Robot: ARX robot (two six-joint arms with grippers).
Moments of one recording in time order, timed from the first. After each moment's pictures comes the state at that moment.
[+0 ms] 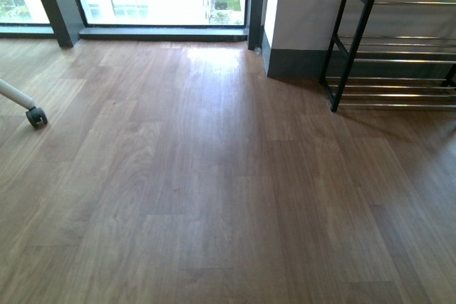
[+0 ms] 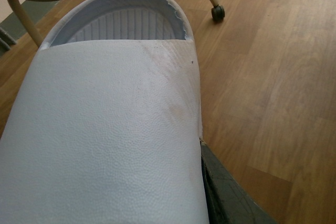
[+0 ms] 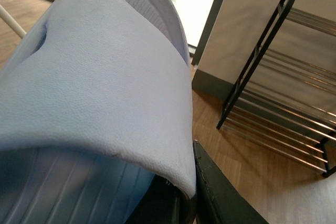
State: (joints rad) left arm -0.09 0.35 0.33 -0.53 -0.57 -0.07; right arm -0.54 0.50 0.40 -0.04 -0.69 -0.38
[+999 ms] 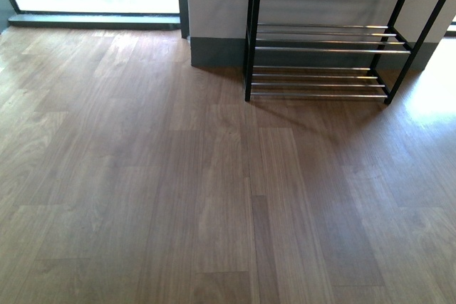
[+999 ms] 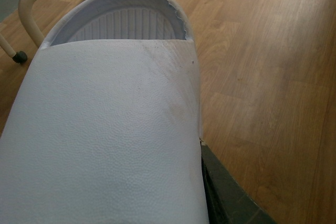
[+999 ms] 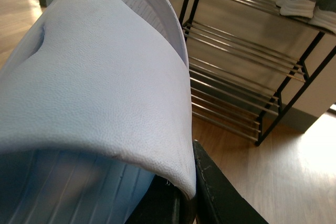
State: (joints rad) left arm -0.09 0.35 0.33 -0.53 -0.57 -0.07; right arm -0.54 0.50 0.40 -0.04 -0.69 -0.37
